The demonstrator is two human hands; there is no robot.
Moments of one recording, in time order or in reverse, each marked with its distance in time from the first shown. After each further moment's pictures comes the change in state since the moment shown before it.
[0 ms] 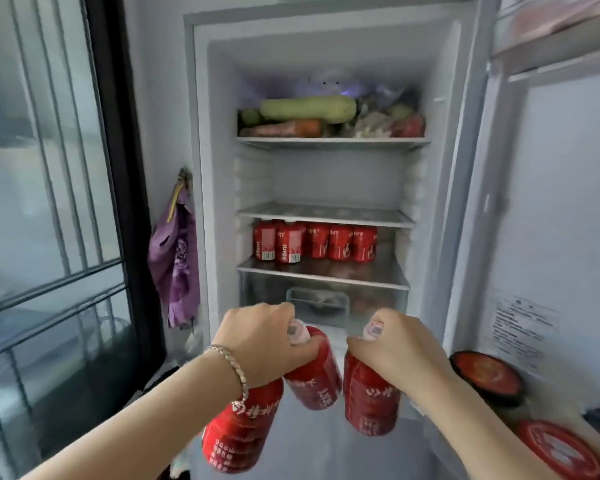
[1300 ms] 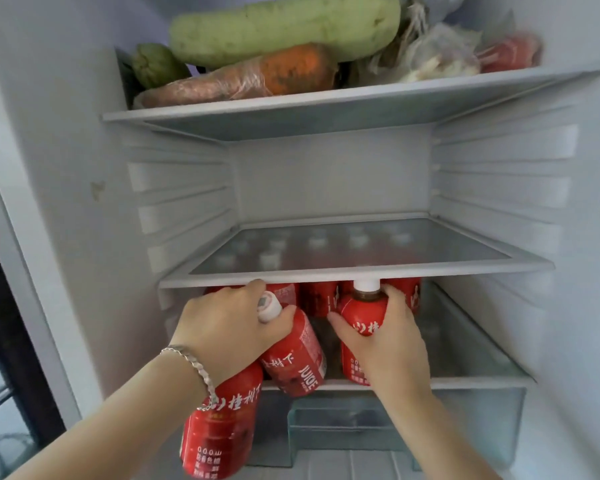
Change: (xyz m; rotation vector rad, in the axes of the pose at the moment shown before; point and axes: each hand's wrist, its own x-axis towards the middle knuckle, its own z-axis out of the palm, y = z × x) left_hand 0.297 -0.123 0.111 -0.003 0.117 0.038; right_hand 0.318 0.010 0.140 0.341 0.427 0.157
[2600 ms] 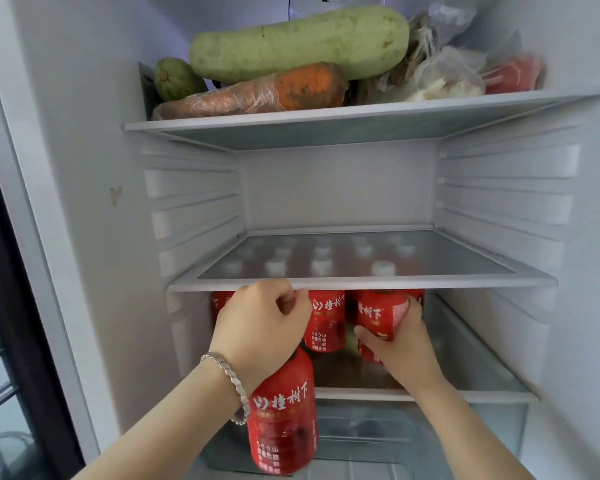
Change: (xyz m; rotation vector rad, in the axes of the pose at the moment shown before) left_hand -0.001 0.024 0.003 -0.596 0.206 -0.063; right_hand 0.032 0.035 -0.004 0.116 -0.168 0.090
